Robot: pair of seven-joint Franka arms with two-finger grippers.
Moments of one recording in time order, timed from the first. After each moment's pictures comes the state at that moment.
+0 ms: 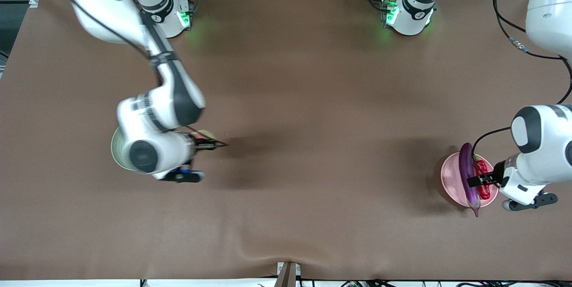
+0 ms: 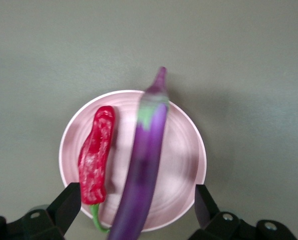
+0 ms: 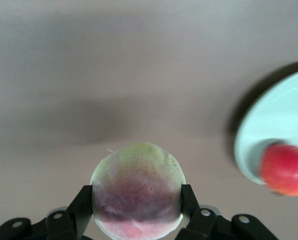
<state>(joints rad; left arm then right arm) 0.26 0.66 -0.22 -1.43 0.22 2.08 -0.21 0.25 0.68 0.04 -1.26 0.10 1.57 0.27</state>
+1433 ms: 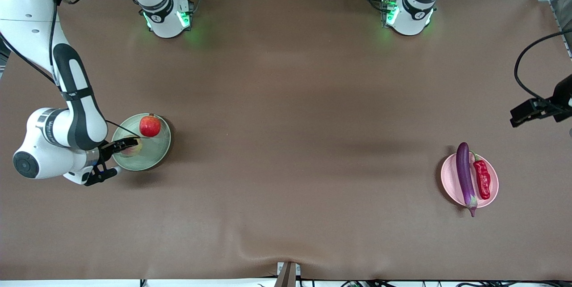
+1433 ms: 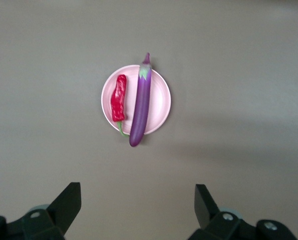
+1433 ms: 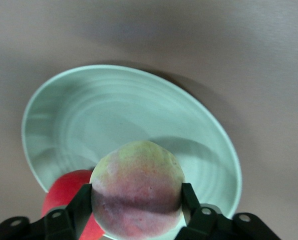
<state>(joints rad) 0.26 0.17 -0.30 -1.42 0.13 1.64 -0.13 -0.16 0.67 0.06 -1.59 0.06 1.83 -0.48</state>
